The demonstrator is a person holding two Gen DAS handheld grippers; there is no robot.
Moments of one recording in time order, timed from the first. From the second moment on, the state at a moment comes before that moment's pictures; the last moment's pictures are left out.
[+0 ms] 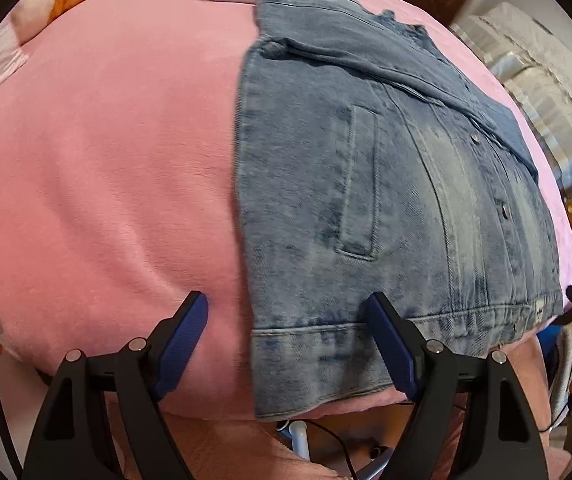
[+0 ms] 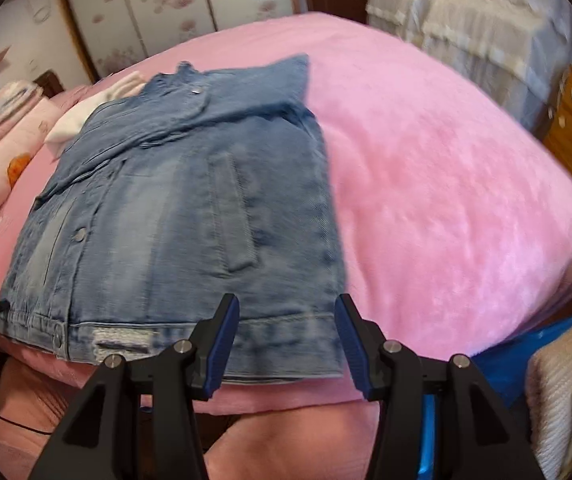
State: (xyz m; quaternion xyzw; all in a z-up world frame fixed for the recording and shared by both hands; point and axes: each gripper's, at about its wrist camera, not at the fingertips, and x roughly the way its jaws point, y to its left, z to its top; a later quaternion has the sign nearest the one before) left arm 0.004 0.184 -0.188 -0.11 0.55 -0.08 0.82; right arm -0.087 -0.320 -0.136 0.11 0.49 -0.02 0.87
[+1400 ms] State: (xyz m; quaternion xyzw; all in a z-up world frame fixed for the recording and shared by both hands) left arm 0.022 0.155 -0.151 -0.18 0.56 -0.12 0.80; right arm -0.079 -0.340 -0.124 0.16 0.51 0.09 0.84
